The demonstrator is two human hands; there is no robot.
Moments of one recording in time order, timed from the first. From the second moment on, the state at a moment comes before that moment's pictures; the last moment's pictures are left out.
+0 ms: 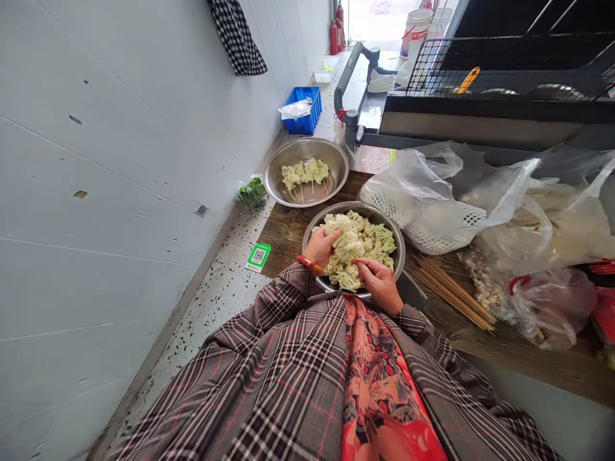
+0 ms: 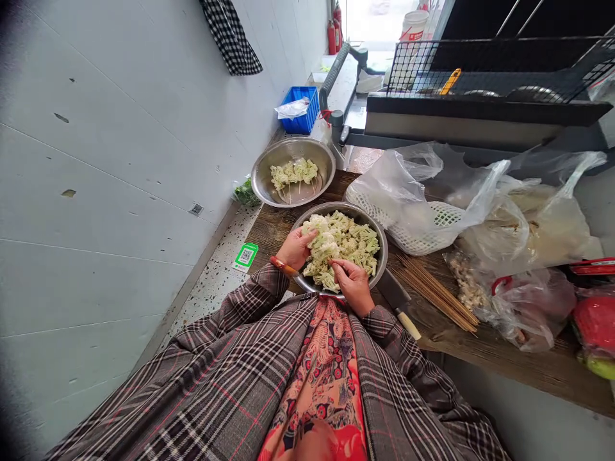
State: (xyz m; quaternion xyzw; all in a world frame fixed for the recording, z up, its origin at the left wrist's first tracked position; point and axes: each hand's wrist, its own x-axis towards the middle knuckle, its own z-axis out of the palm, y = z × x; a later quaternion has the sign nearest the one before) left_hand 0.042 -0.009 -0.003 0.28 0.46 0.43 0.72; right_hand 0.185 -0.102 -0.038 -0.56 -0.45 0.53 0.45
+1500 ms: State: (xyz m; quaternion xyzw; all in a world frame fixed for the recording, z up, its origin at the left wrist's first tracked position) left_hand 0.079 -0.030 0.000 0.19 0.44 0.49 0.73; right_hand 0.166 -0.090 -0.027 -0.56 -0.39 0.50 0.53
